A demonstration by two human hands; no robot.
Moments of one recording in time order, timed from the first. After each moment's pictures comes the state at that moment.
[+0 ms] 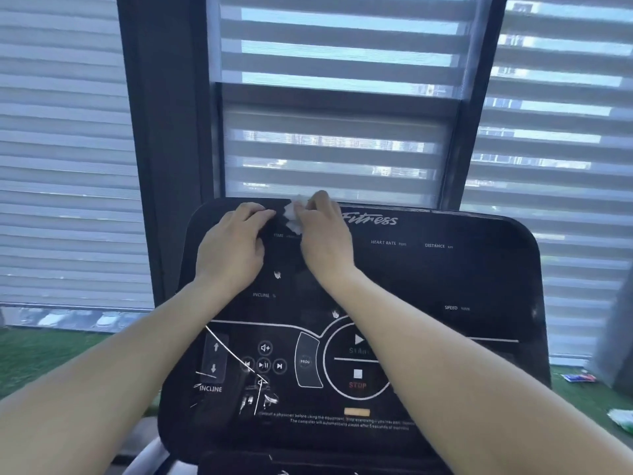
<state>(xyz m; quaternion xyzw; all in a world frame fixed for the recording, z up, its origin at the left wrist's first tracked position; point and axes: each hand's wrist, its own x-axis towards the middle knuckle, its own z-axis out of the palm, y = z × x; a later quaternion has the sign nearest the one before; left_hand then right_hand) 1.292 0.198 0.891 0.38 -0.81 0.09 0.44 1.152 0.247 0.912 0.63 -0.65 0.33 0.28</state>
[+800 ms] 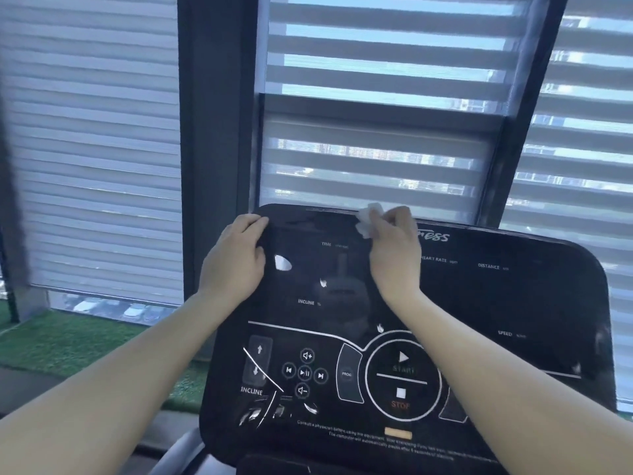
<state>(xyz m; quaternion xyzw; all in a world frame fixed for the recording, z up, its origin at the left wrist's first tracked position) 1.347 0.172 0.872 0.43 -0.77 0.05 0.47 1.138 0.242 0.907 0.54 -0.61 0.52 0.25</state>
